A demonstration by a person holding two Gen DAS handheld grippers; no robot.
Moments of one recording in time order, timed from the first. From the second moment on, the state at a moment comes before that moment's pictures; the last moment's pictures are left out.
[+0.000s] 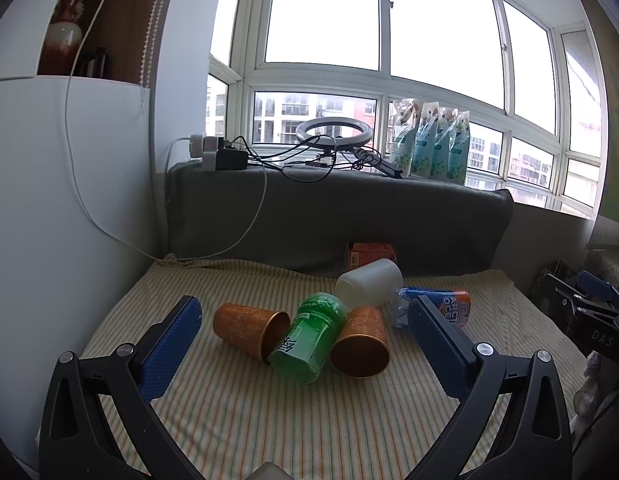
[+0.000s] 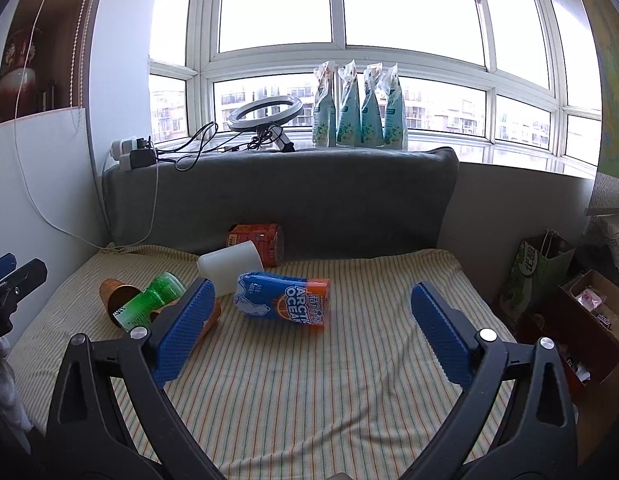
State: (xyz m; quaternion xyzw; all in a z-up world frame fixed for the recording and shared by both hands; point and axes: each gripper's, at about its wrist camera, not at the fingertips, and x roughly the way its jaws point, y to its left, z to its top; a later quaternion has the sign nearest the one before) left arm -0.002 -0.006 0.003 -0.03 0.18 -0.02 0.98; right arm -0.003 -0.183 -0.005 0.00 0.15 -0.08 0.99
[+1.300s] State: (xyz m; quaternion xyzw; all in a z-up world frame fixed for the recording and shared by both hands) left arm -0.002 -0.007 0.000 -0.03 0.18 -0.03 0.98; right arm -0.004 -0.180 -0.005 0.00 0.15 -0.08 0.99
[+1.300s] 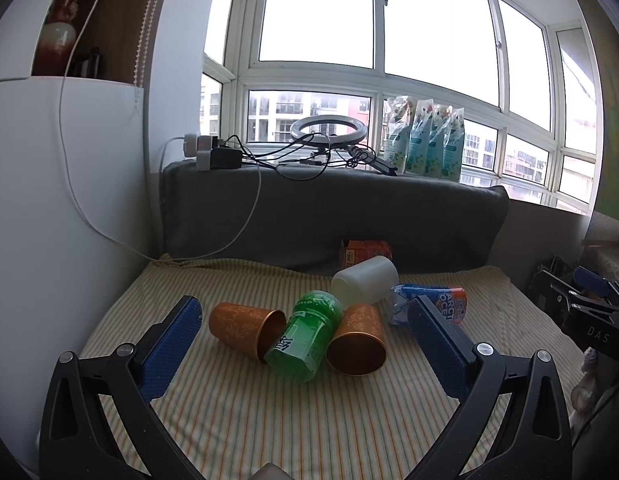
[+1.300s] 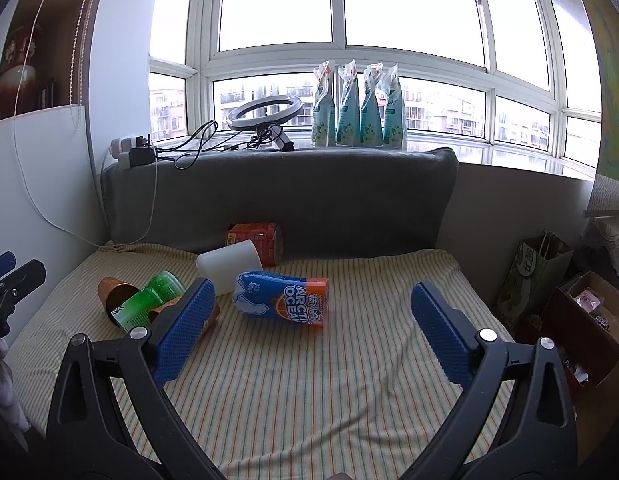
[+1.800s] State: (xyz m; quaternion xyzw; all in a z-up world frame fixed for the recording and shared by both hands) left arm 0.006 -0.008 -0.004 -0.02 0.19 -0.03 0.98; right arm 0.003 -0.181 -0.011 0.00 0.16 -0.07 0.98
